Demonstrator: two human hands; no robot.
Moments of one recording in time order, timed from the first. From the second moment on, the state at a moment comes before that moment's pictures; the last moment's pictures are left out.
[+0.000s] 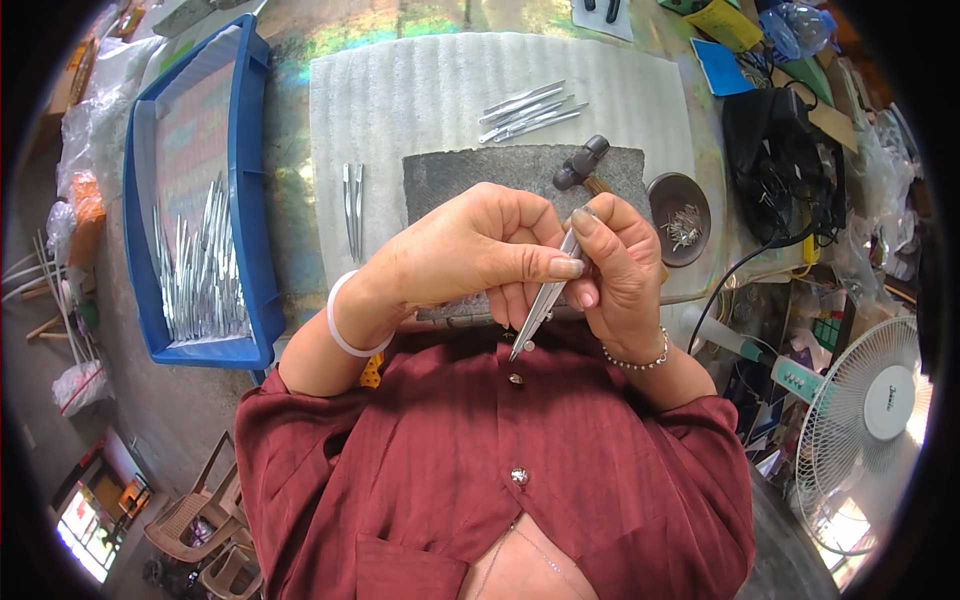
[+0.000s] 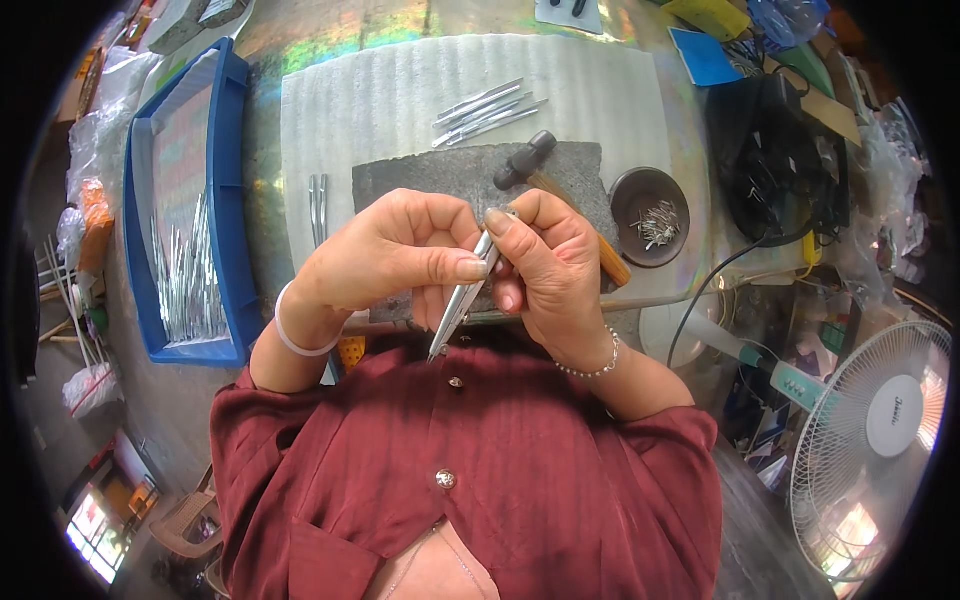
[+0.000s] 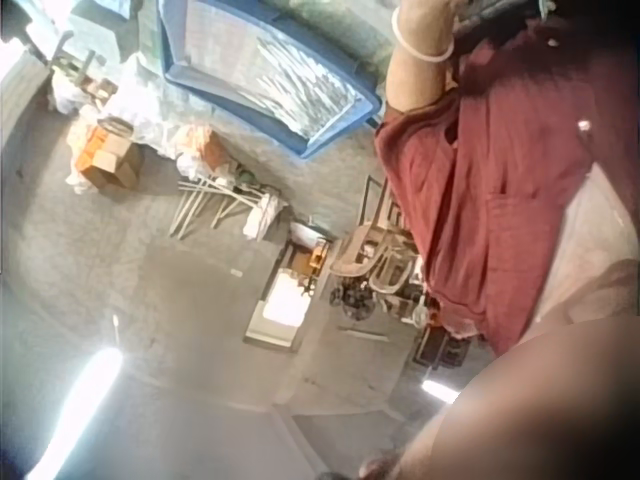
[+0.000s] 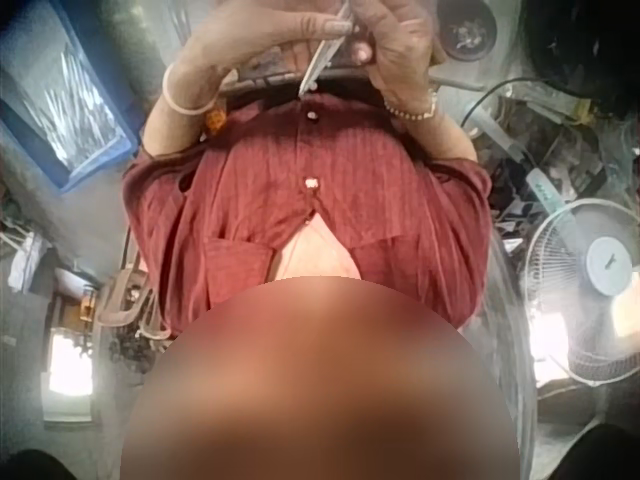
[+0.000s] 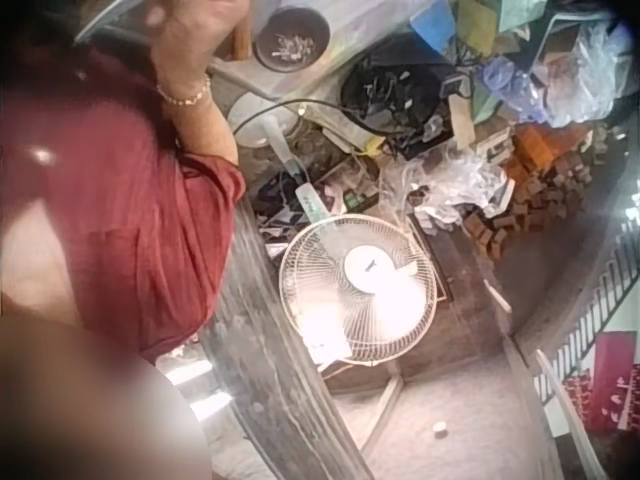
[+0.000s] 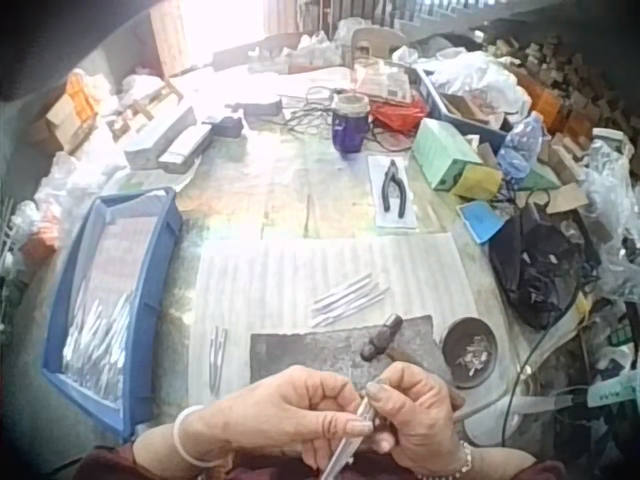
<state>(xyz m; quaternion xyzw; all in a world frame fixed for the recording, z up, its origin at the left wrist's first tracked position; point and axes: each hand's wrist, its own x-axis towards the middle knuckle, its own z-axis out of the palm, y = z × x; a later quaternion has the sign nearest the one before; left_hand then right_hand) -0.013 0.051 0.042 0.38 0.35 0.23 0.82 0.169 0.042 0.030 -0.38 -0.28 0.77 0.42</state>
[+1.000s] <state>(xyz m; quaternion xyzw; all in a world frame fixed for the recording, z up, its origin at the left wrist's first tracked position) -0.032 -0.002 0.039 0.22 0.38 0.64 0.64 0.267 0.271 -0.024 -0.56 -0.75 0.30 0.15</state>
